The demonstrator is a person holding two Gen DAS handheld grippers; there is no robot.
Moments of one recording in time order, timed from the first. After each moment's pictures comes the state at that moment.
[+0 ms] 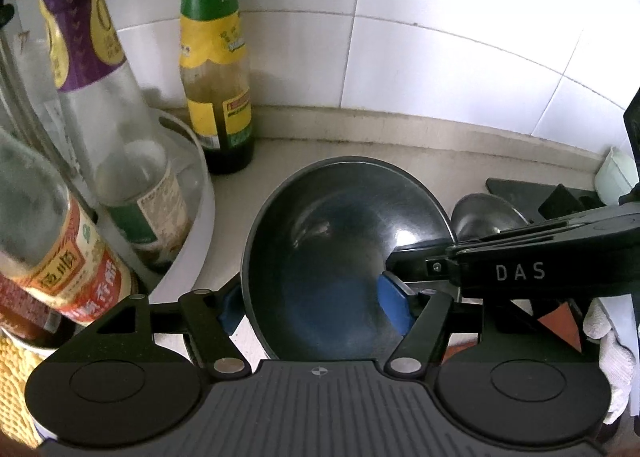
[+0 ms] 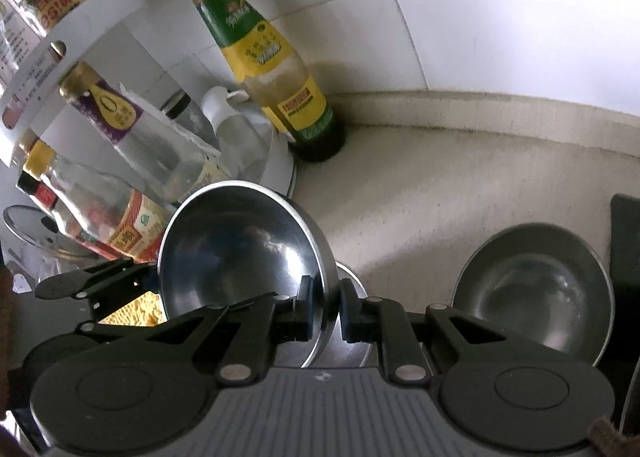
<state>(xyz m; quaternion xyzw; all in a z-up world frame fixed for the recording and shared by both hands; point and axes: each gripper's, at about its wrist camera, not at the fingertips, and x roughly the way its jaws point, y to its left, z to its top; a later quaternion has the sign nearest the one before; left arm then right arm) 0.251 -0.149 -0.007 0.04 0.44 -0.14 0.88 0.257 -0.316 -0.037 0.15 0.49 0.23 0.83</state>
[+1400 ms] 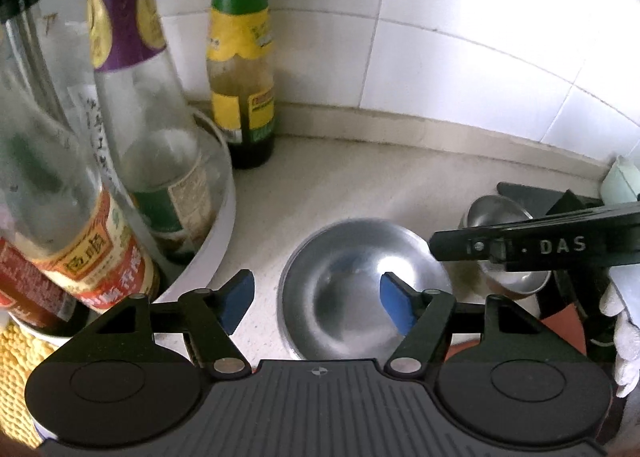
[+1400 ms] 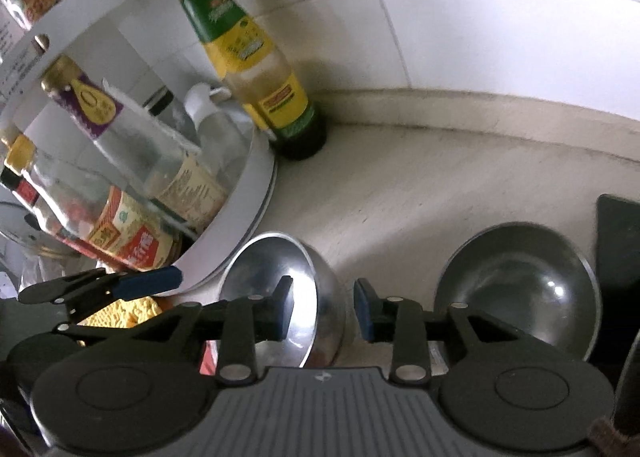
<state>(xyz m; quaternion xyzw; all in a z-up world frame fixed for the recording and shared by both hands) 0.250 -0.138 0.002 0.03 0.44 -0.13 0.89 0.256 -0.319 -0.038 0.14 0.48 0.20 0.84</state>
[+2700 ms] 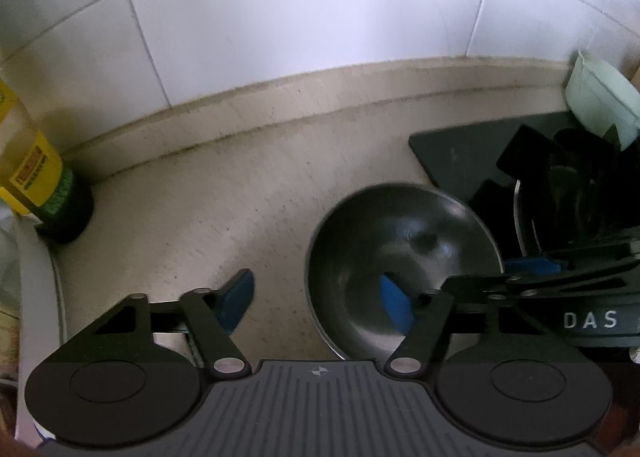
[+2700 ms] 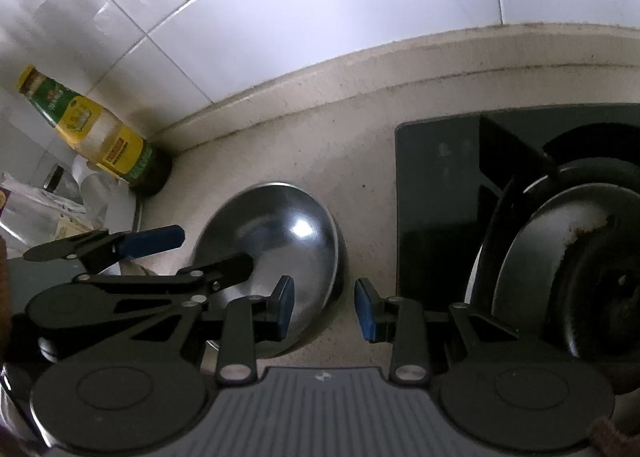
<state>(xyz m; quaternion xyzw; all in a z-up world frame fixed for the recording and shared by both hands) 0.305 -0.287 -0.066 0.16 0.47 -0.24 0.84 0.225 -0.446 -0.088 0.23 0.50 0.06 0.83</state>
